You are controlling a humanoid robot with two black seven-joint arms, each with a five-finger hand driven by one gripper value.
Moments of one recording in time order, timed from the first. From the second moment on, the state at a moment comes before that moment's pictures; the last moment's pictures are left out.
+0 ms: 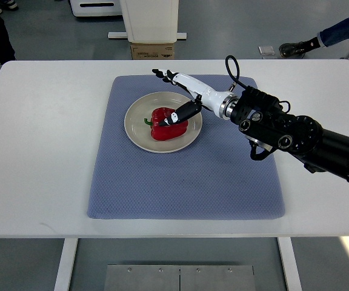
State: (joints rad) left arm -0.01 0.00 -0.21 -0.17 0.05 -0.02 -0.14; right arm 1.21 0.00 -0.10 0.63 -0.55 -0.02 0.38
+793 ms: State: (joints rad) left arm -0.01 0.00 -0.21 -0.17 0.05 -0.02 -0.14; right arm 0.95 -0.12 0.54 0.63 -0.54 -0.02 0.33
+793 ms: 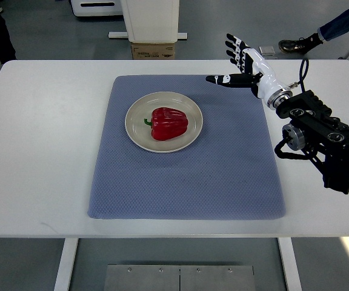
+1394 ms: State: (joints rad) left arm -0.01 0.00 -0.21 -0.17 0.05 -0.03 -0.14; right arm 0.82 -0.07 0.91 0.63 -0.54 -0.02 0.25
